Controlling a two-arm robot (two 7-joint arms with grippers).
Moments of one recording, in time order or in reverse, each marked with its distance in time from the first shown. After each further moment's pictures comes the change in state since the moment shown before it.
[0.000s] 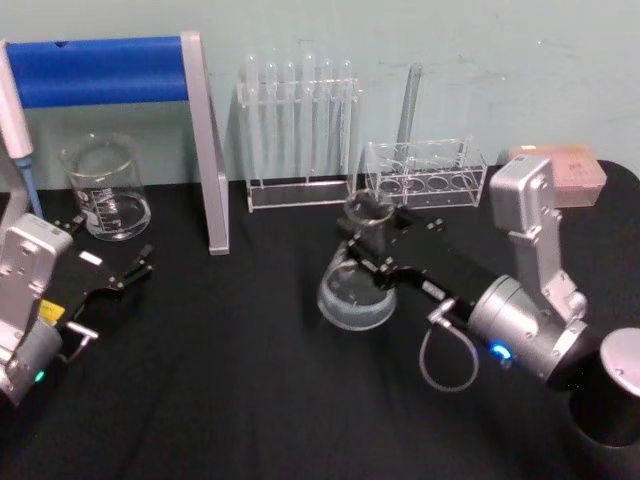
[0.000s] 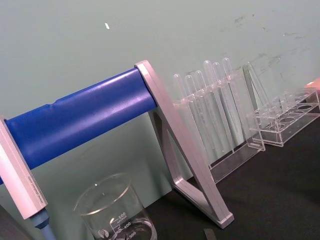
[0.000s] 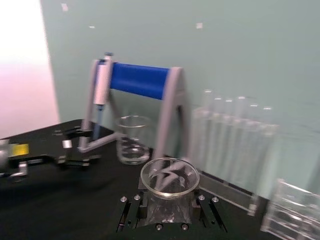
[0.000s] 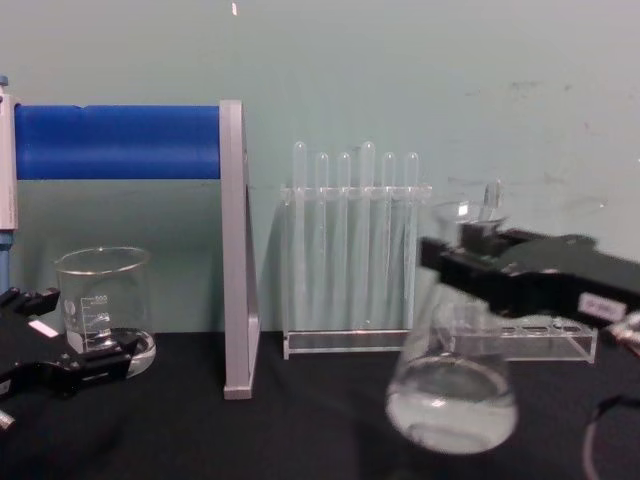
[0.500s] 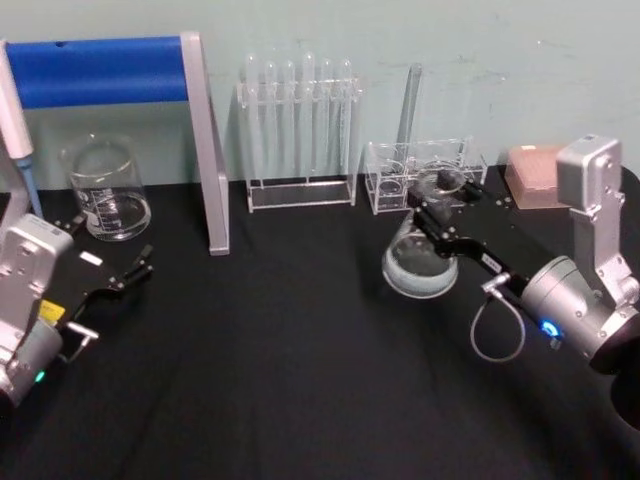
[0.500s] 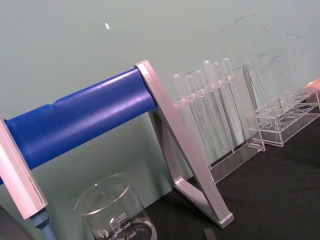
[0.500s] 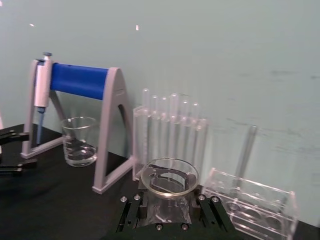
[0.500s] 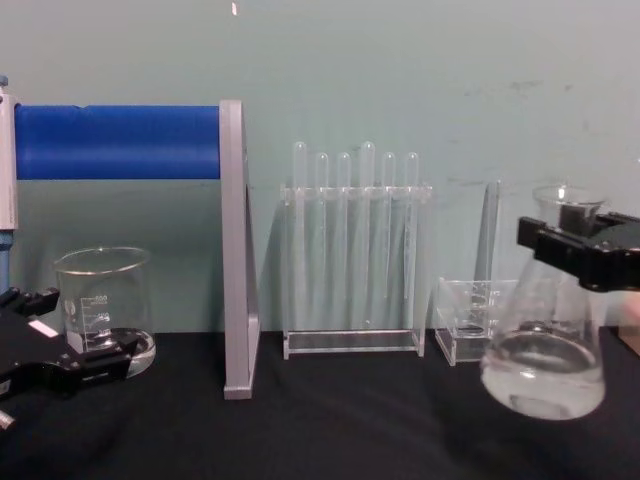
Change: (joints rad) left arm 0.000 0.000 0.000 0.000 0.000 0.000 0.000; right arm -0.023 -0.006 0.129 0.022 -0.027 -0.004 -0.064
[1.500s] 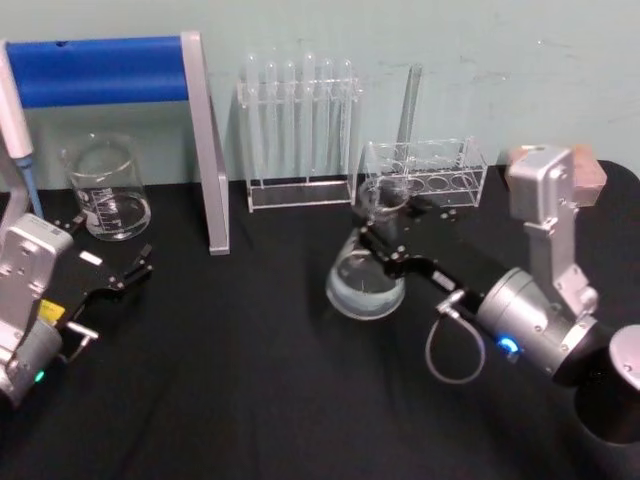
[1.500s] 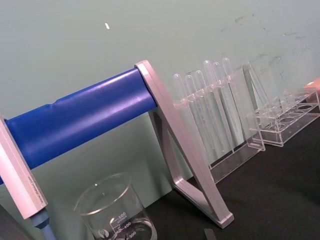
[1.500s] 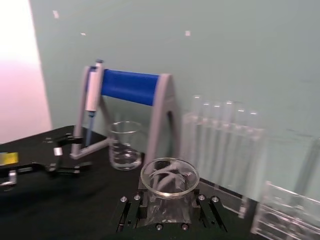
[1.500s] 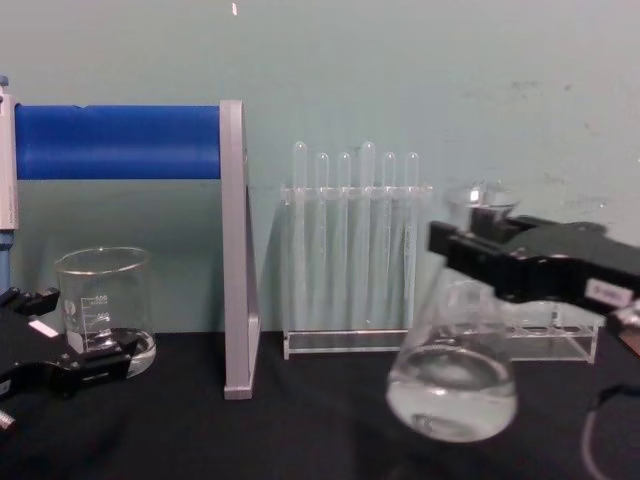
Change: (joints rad) left arm 0.000 0.000 0.000 0.000 0.000 0.000 0.000; right arm 0.001 -0.038 -0.059 -0.030 -0.006 0.014 0.082
